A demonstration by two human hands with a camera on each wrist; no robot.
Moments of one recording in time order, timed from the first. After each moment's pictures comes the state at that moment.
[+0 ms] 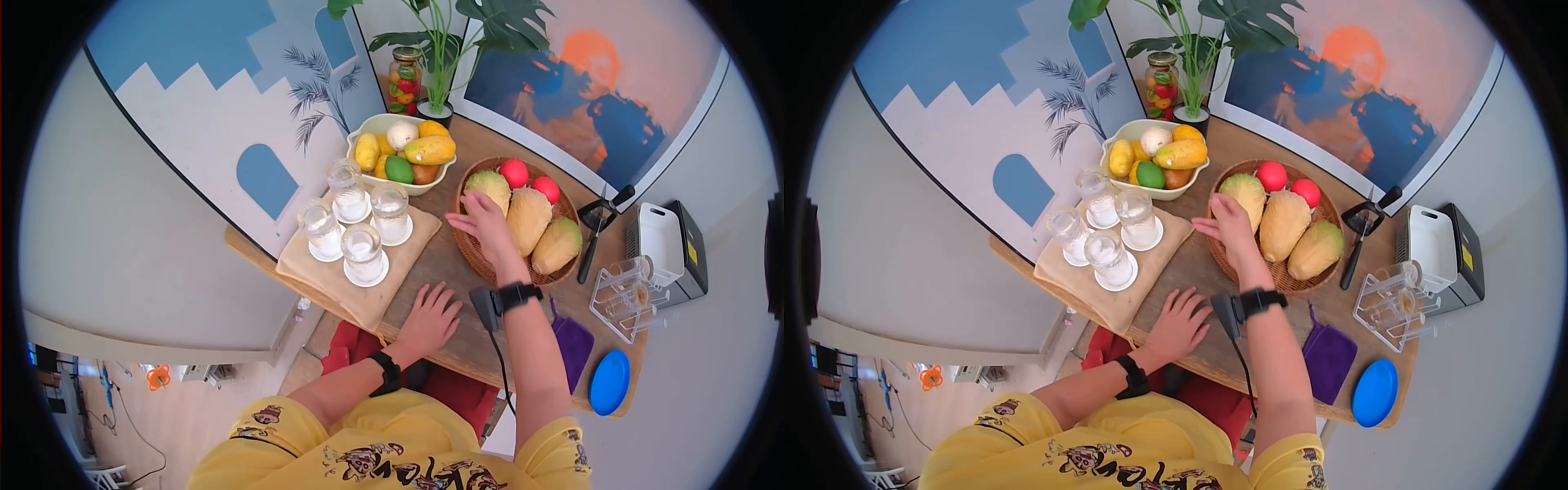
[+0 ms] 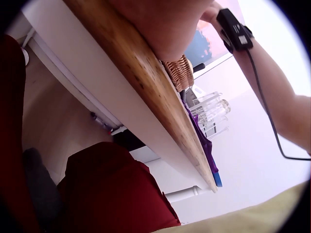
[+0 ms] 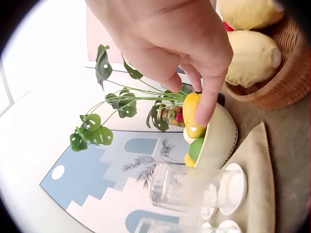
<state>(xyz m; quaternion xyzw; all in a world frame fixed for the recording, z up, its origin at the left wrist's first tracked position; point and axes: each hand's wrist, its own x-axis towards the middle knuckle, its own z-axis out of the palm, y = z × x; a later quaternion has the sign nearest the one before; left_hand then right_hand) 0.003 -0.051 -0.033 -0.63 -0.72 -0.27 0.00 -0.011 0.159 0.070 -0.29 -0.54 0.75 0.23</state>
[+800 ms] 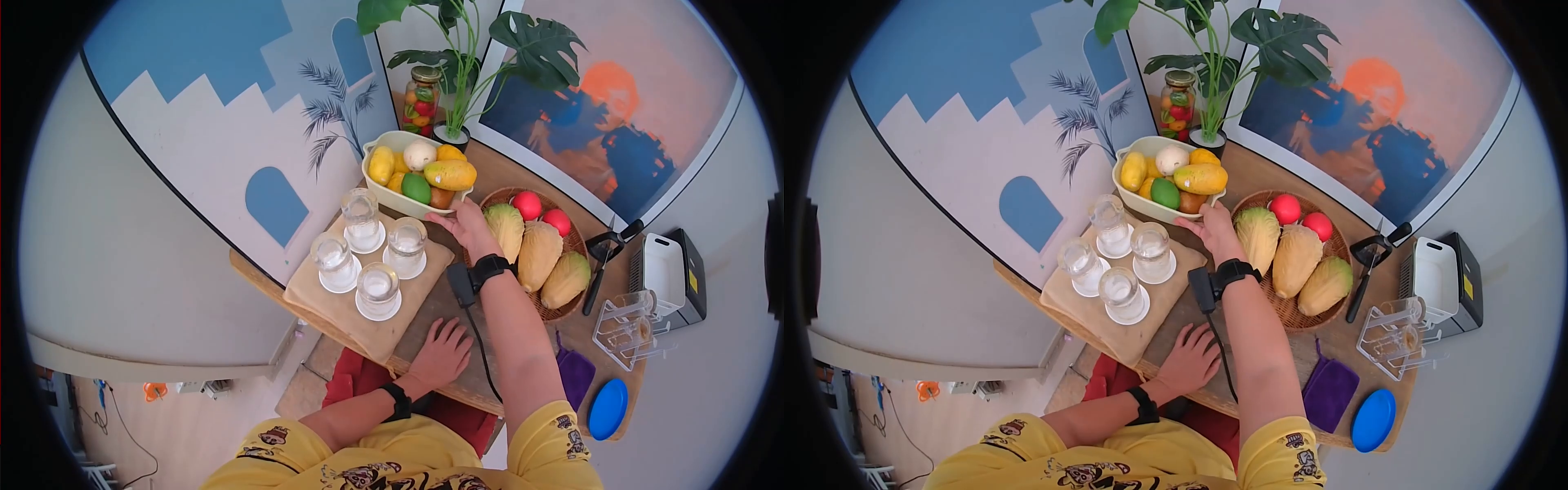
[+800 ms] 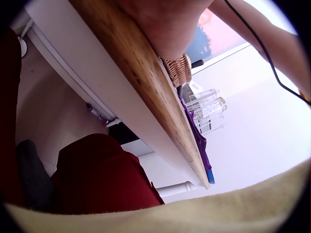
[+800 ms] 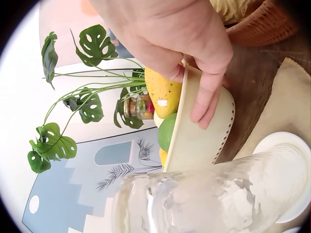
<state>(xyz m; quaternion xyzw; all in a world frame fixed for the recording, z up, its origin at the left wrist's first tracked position) 0.001 -0.048 -0.029 -0.63 -0.72 -0.29 0.01 -0.130 0.193 0.046 -0.31 -0.42 0.83 0.18</state>
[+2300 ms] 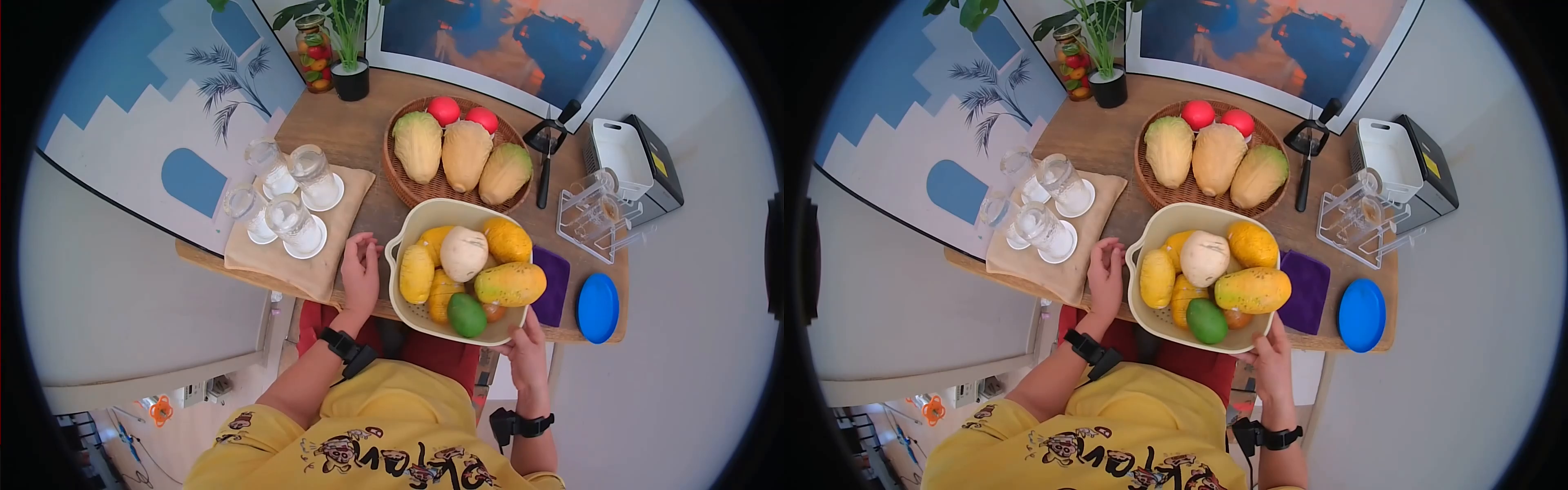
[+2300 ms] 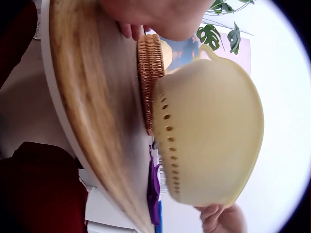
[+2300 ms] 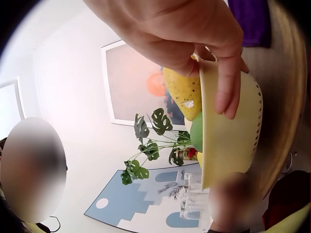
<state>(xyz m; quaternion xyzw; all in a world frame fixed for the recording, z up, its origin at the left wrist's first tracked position) -0.009 -0.049 -0.036 -0.28 -0.64 -0.68 -0.19 0.280 -0.010 0.081 -0.49 -0.42 0.69 0.32</state>
